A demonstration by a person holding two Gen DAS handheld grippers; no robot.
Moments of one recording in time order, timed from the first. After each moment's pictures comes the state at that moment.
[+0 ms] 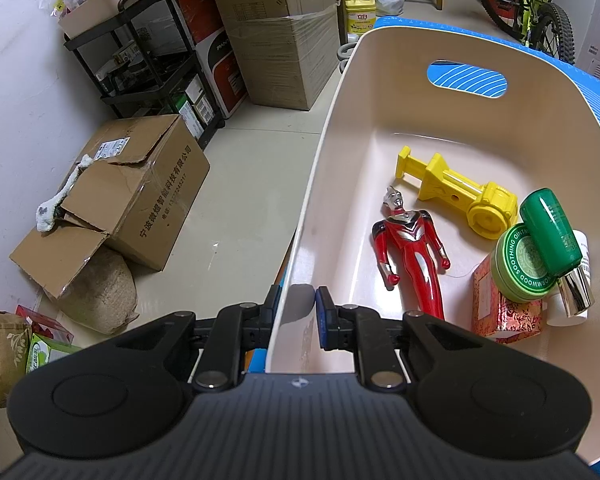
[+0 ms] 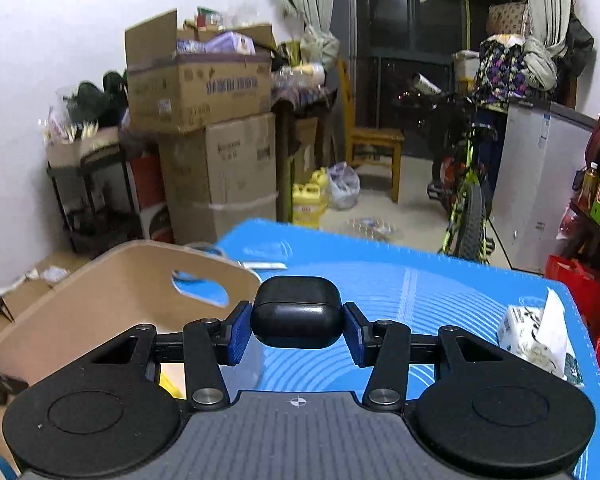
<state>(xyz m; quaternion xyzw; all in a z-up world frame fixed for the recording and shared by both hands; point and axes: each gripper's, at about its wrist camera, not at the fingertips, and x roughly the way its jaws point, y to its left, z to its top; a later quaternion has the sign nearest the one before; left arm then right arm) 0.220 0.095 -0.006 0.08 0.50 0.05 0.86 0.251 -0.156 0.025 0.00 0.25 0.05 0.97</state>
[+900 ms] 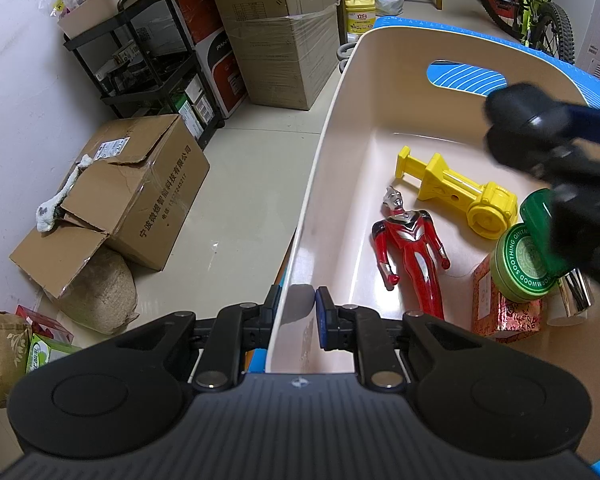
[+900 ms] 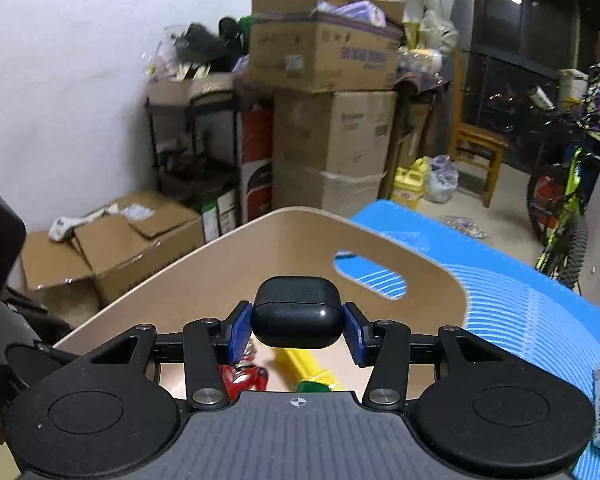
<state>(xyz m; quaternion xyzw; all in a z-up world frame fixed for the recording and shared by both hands) 0.220 0.094 -0.007 0.08 0.50 0.04 0.86 0.264 -0.021 0.010 -0.08 0.30 0.18 0.93</state>
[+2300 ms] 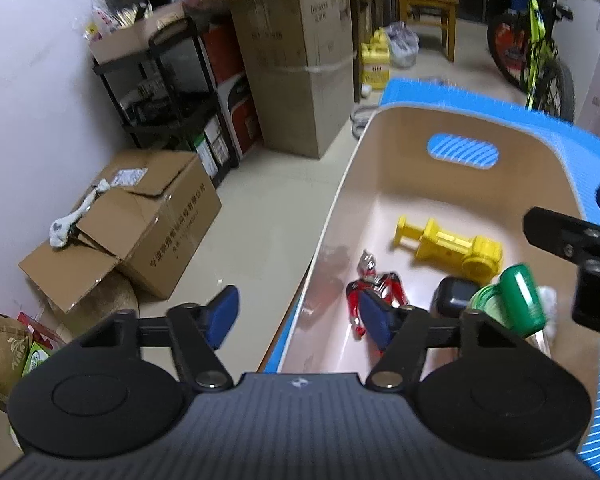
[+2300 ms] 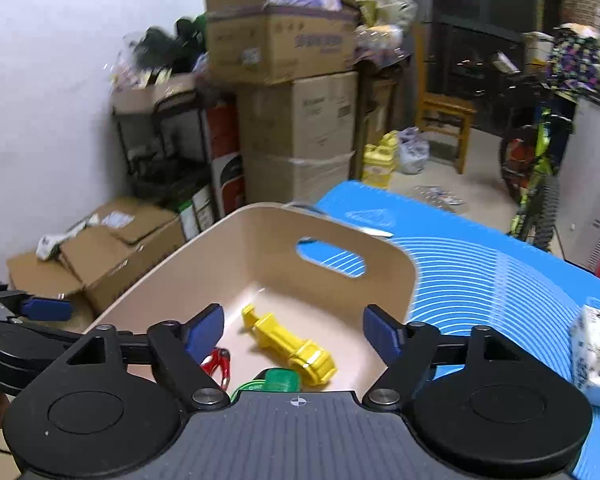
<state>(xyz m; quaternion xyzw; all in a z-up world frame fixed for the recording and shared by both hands) 0.204 0.089 0.036 0.05 0.43 0.06 0.90 0.247 -0.056 0.044 -0.03 0.32 0.13 0.94</state>
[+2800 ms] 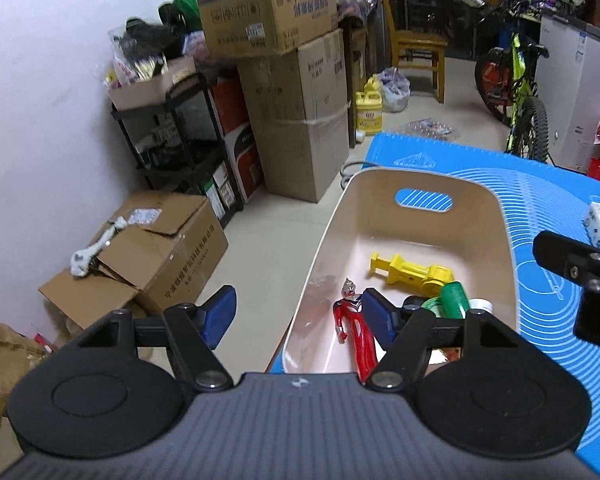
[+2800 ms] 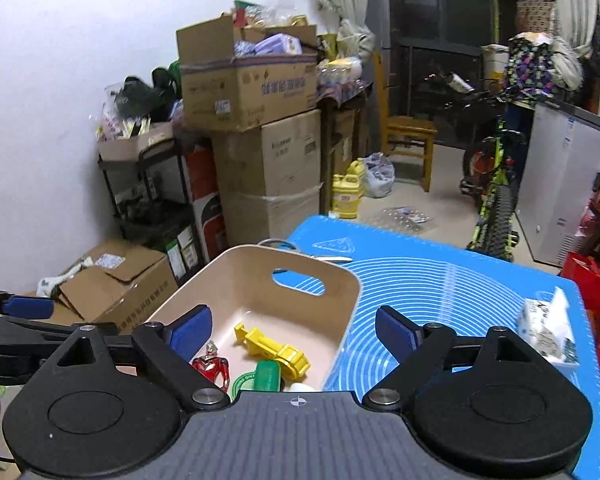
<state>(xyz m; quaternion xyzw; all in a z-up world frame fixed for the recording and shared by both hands) 0.143 0.070 0.106 0.06 0.38 0.06 0.92 0.165 -0.088 0.107 0.00 0.28 0.08 0.96</state>
